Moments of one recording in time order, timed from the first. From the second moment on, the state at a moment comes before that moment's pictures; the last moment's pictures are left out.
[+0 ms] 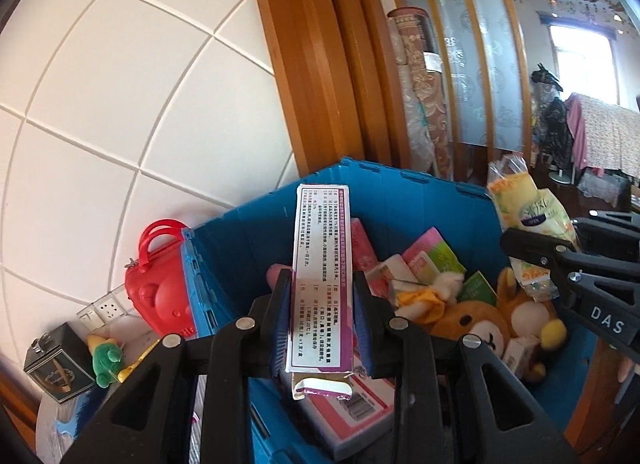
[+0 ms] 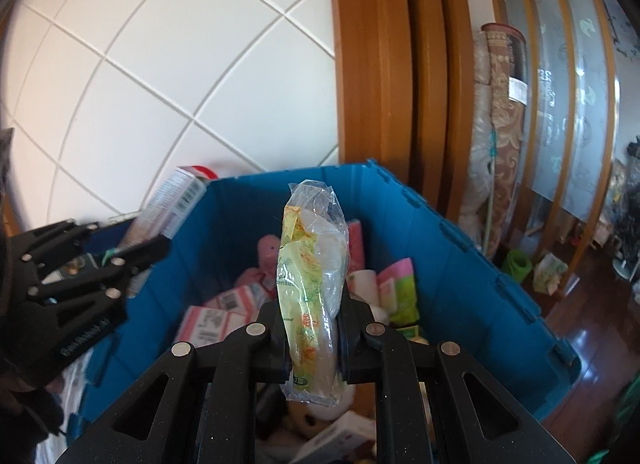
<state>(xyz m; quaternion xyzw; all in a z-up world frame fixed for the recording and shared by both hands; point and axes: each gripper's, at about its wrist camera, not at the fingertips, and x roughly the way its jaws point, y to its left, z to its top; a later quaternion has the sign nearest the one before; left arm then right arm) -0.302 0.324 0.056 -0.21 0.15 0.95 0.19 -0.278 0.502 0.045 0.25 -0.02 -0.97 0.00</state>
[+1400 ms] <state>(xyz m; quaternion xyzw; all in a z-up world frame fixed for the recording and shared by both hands) -0.265 0.156 0.017 -0.23 0.05 0.97 0.00 -0.279 0.411 0.048 0.24 0.01 -0.97 0.09</state>
